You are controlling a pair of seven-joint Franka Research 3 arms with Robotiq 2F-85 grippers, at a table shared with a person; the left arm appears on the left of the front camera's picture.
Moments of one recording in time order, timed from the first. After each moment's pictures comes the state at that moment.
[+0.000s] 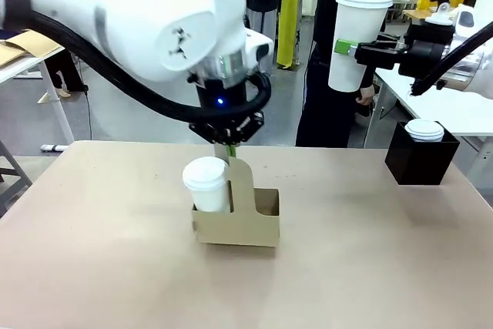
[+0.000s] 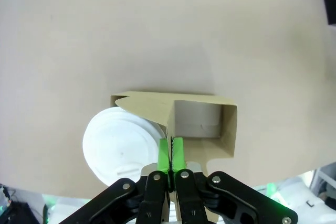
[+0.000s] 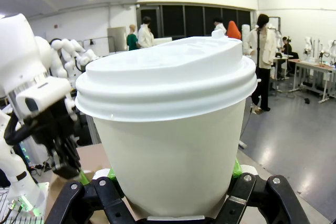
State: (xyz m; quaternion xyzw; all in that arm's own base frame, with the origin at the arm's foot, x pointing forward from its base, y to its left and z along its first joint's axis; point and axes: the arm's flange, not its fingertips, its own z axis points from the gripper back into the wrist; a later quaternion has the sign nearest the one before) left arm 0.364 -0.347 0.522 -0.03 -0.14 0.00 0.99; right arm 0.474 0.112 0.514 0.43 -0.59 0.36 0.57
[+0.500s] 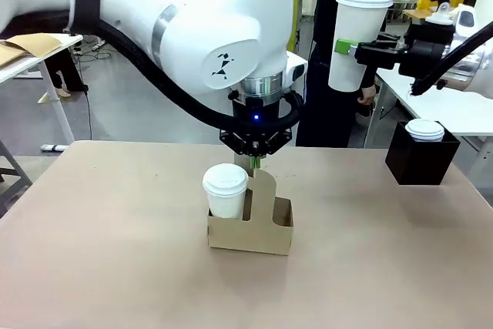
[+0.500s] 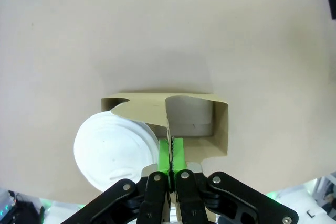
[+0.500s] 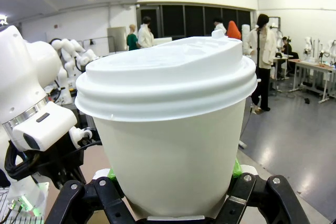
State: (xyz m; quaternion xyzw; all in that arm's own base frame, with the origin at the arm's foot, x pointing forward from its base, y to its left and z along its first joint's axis) left arm 0.371 -0.399 0.497 -0.01 -0.13 0.00 0.99; right arm 0.474 0.112 0.514 0.43 -0.59 0.36 0.57
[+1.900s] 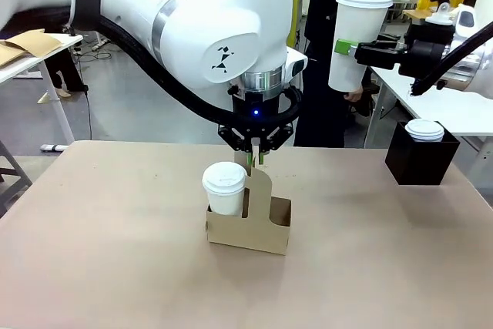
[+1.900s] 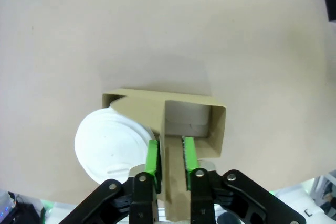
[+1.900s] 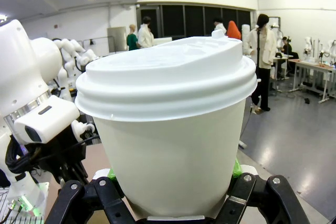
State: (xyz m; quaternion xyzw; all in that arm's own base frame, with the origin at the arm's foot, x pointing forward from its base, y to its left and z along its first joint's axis) left arm 0.378 -0.396 0.509 -0.02 -0.13 -0.01 0.99; right arm 0.474 0.112 0.514 0.43 -0.59 0.36 0.57
